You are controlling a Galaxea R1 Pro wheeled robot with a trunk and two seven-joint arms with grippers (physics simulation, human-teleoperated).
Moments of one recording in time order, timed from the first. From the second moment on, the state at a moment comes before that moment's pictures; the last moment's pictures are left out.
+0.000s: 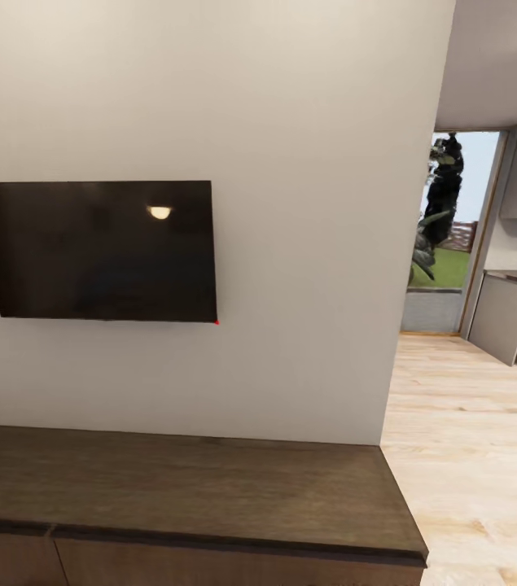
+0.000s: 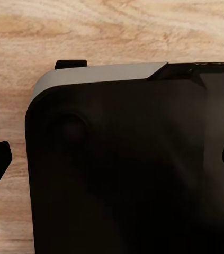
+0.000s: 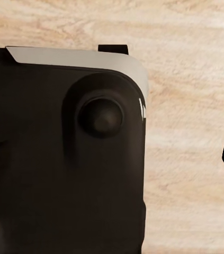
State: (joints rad) left arm 0.01 -0.04 0.00 -0.07 0.00 0.00 0.00; right arm -0.03 -0.03 0.00 0.00 0.00 0.02 0.01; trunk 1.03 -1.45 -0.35
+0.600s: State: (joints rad) left arm 0.01 -0.04 0.00 -0.07 0.00 0.00 0.00; right arm -0.03 -0.03 0.00 0.00 0.00 0.02 0.00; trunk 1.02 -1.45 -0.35
